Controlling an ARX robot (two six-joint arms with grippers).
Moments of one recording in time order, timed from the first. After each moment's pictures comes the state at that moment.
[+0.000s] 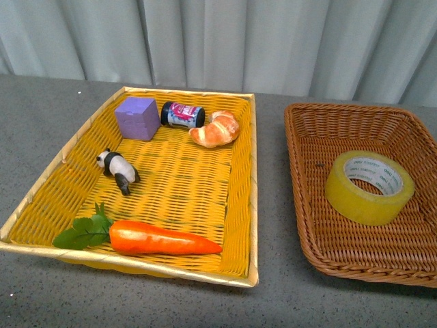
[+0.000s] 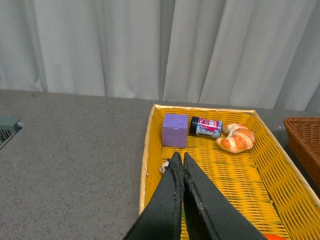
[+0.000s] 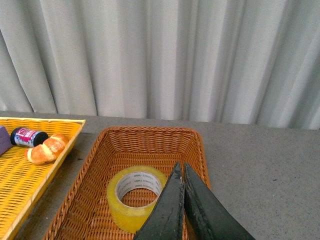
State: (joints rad) left arm 0.00 0.69 0.02 0.67 0.00 -0.01; right arm 0.00 0.60 0.01 0.59 0.00 -0.01
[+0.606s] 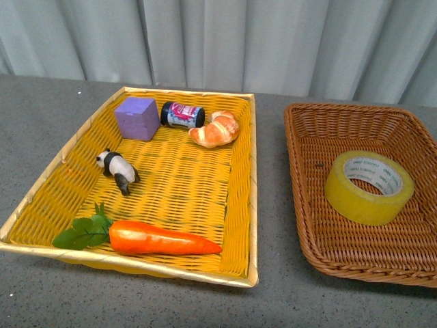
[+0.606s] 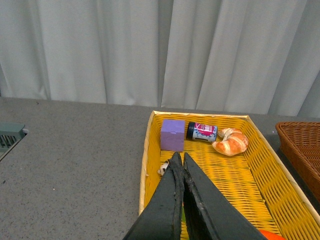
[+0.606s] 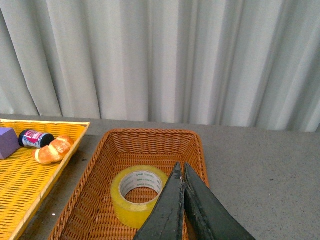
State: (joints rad) left arm 0.00 0.31 0.02 0.32 0.00 -0.01; right arm 0.00 0.27 0.01 0.27 0.00 -0.01
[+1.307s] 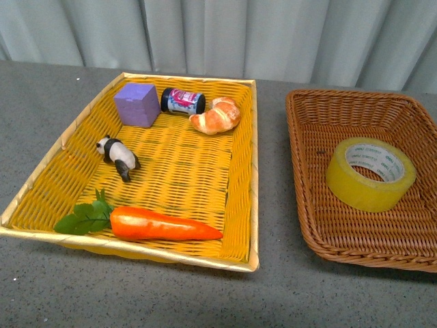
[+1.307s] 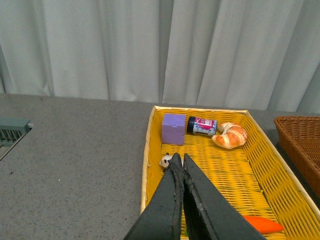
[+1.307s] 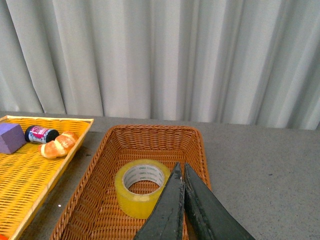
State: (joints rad) left arm 0.00 0.01 0.02 0.00 0.00 0.00; right arm 0.00 0.00 0.01 0.00 0.00 -0.01
